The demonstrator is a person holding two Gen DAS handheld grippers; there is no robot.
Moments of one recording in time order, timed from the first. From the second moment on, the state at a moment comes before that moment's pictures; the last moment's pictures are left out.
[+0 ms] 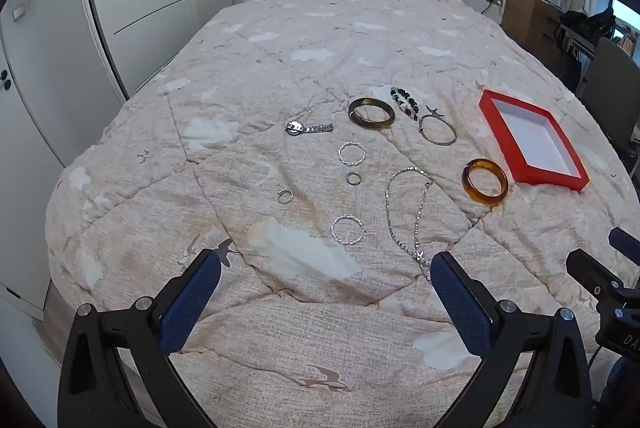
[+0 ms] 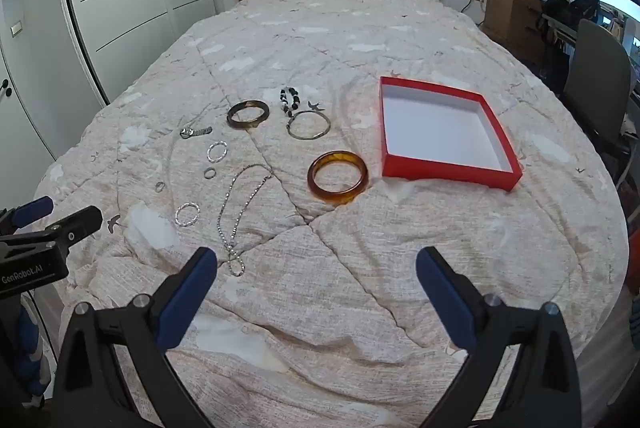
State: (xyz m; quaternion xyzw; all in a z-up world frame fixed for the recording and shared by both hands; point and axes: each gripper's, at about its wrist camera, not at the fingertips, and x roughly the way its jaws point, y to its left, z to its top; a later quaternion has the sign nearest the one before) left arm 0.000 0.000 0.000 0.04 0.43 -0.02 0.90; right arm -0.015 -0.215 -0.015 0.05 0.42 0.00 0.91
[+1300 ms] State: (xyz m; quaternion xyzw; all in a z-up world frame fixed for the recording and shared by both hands) left arm 0.001 0.035 -0.018 0.00 0.44 0.01 0.90; right arm -0.015 -0.207 -0.029 0.06 0.42 0.06 0.90
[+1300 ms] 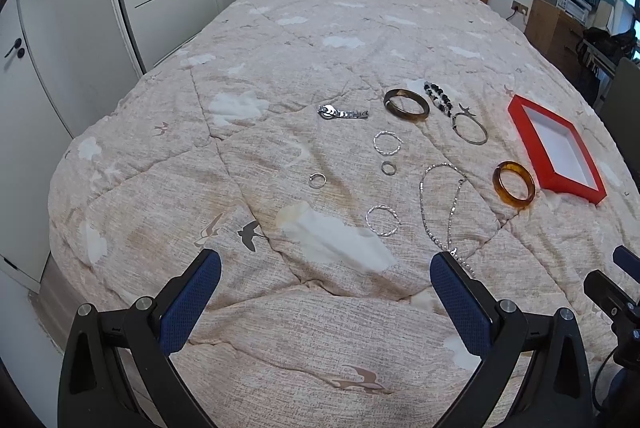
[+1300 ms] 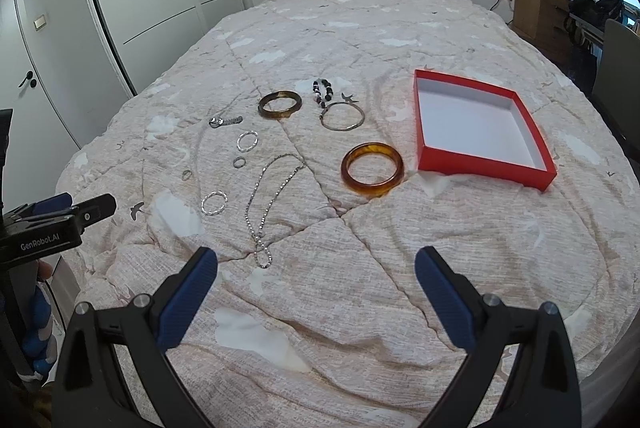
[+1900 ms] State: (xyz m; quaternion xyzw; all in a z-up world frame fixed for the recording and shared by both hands) left arm 0.007 0.024 -0.021 0.01 0.44 0.02 0.90; right arm -0.011 -0.214 -0.031 0.07 0.42 0.08 0.90
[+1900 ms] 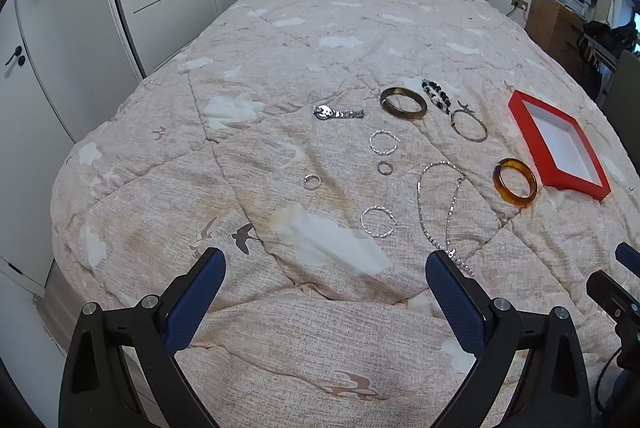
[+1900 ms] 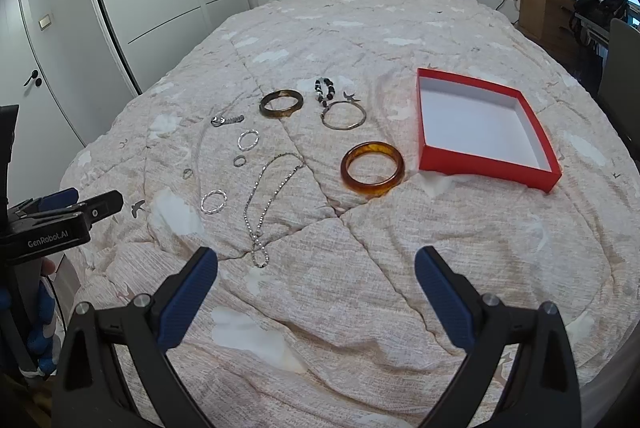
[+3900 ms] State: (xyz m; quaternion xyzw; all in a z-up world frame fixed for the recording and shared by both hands) left arm 0.018 0.005 -0.034 0.00 0.47 -0.01 0.88; right arm 0.005 -0.228 -0.042 0.05 0.43 0.14 0.89
